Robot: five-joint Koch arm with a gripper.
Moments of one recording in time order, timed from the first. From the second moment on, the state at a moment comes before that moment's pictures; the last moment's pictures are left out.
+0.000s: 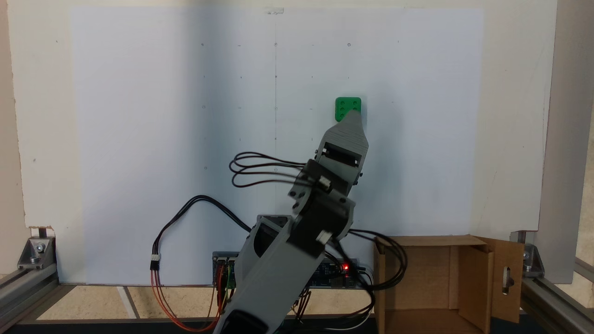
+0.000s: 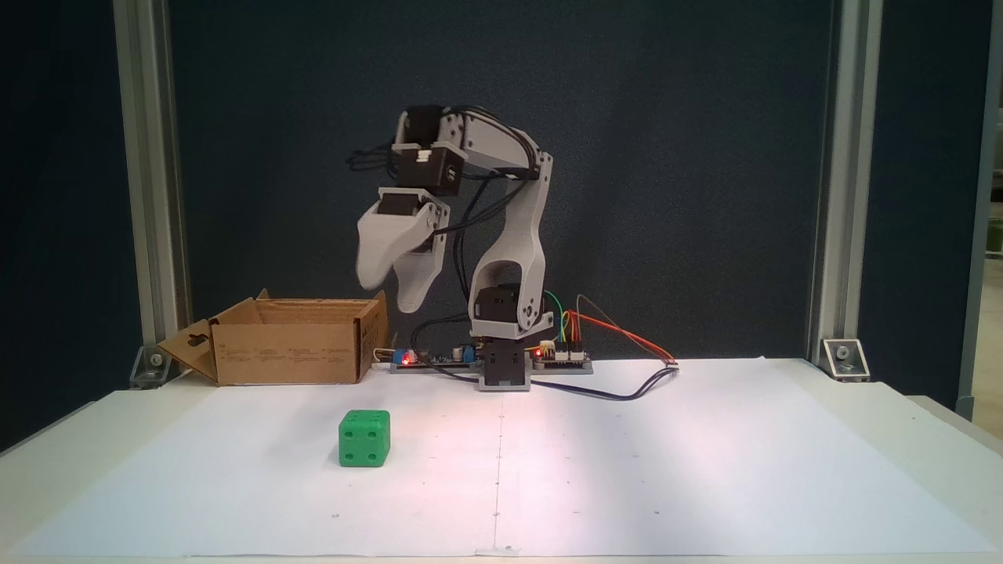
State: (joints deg) arm 31.6 106.4 95.3 53.8 -15.8
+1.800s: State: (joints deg) arm 29.5 78.0 78.6 61.9 -30.2
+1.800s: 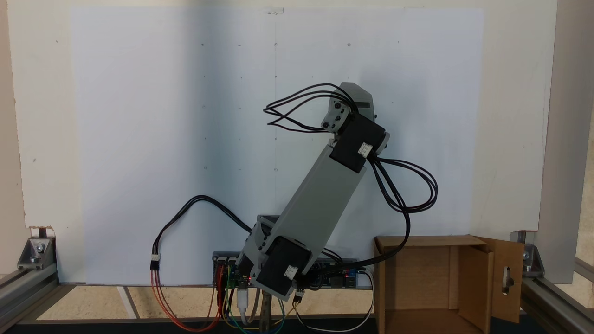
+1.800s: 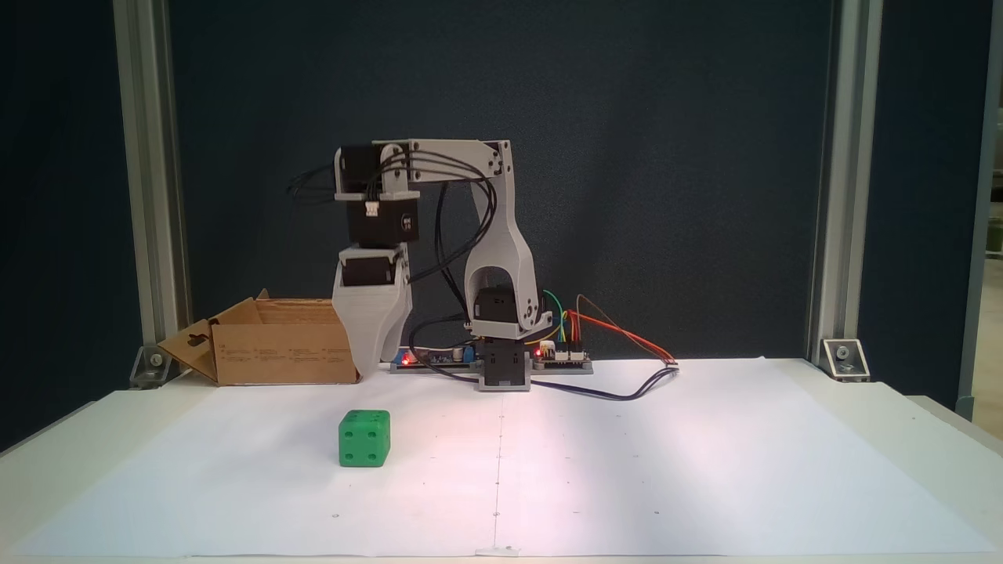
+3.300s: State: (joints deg) arm 30.5 73.1 91.8 42.0 -30.3
